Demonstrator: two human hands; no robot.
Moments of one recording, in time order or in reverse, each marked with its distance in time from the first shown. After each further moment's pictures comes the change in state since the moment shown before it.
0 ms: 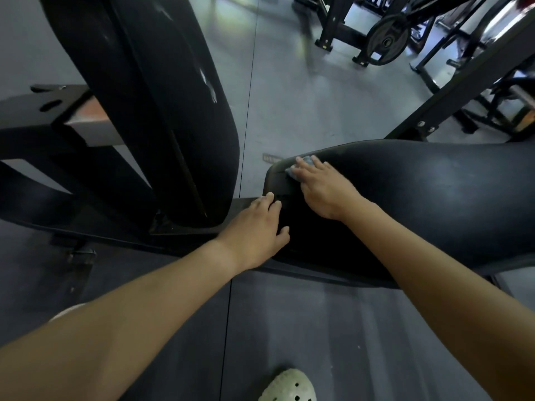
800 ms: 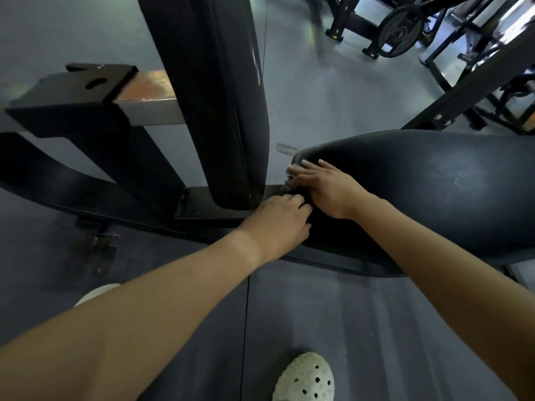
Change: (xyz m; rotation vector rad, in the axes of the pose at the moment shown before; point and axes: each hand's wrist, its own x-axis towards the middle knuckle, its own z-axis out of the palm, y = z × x) left_hand -0.017 -0.024 0.003 0.142 0.140 0.309; right_hand -0.004 -0.048 0.009 -0.046 -0.043 -0.226
